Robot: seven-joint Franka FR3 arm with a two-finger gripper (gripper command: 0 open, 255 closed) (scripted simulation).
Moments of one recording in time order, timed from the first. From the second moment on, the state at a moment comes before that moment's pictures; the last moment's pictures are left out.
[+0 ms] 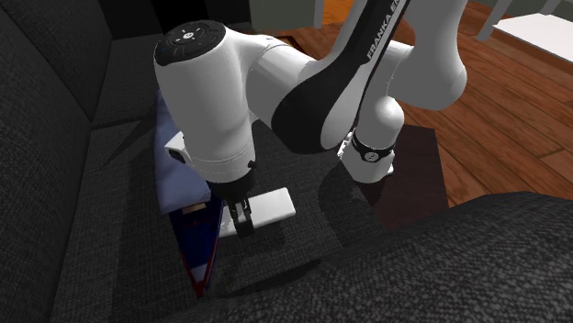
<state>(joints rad) -0.43 -0.21 -0.22 -2.57 -0.03 2.37 0.35</state>
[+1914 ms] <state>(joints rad) -0.57 -0.50 -0.36 -2.53 -0.16 2.06 0.16</state>
